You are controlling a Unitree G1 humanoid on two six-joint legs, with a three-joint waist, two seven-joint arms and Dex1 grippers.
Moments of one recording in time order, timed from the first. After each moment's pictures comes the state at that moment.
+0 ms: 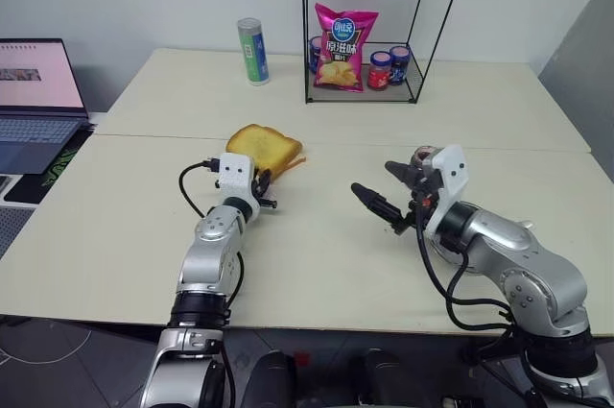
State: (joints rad) left arm -0.44 0.20 0.09 0.21 -0.12 0.31 -0.20; right arm -0.29 -0.44 0.02 -0.51 0.59 0.75 0.39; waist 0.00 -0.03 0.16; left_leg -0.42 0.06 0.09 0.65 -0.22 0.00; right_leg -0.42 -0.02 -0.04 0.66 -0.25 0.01
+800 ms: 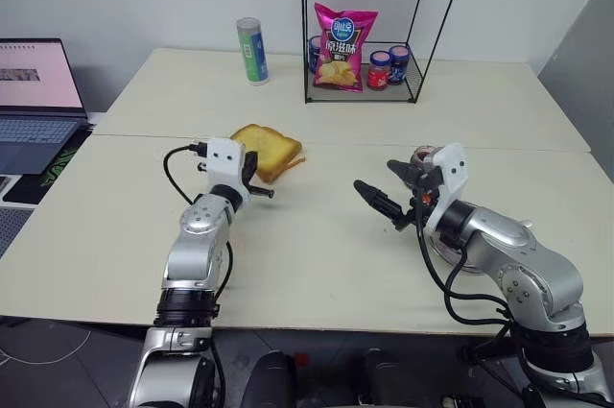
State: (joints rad) left arm -0.42 0.28 0.04 0.03 -0.10 0.30 -0.29; right arm -0.31 -0.42 0.01 -0.47 0.57 0.74 0.40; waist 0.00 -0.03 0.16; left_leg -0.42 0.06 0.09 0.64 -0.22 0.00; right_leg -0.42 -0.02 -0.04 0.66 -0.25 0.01
